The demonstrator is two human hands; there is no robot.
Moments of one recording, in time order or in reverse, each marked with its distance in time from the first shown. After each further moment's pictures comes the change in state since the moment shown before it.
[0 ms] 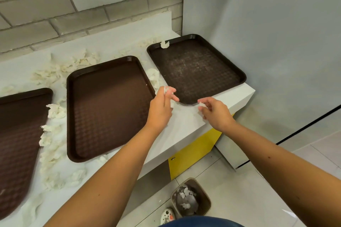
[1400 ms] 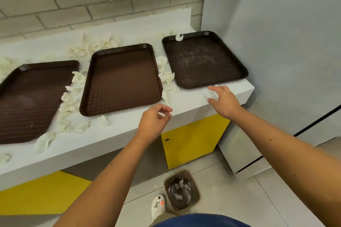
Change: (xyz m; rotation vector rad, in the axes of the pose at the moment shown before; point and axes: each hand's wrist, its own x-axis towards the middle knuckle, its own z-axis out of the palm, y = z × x) left_hand -0.123 0.021 0.021 0.235 0.077 -0.237; right_hand -0.004 0.039 -0.061 -0.350 -0.141 -0.221
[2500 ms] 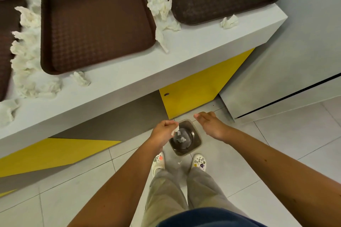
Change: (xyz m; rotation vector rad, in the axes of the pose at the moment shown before) left_hand -0.075 -0.146 0.115 -0.446 -0.299 -0.867; right_hand -0.127 0.049 0.168 0.274 -0.670 0.422
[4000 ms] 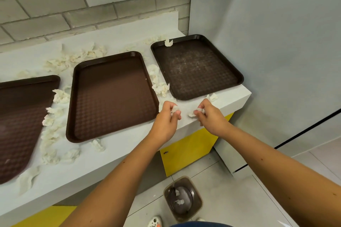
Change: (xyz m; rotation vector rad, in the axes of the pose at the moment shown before) left_hand -0.066 0.220 -0.014 0.459 0.049 0.933; right_hand -0.017 -0.142 -0.138 -0.046 0.591 -0.460
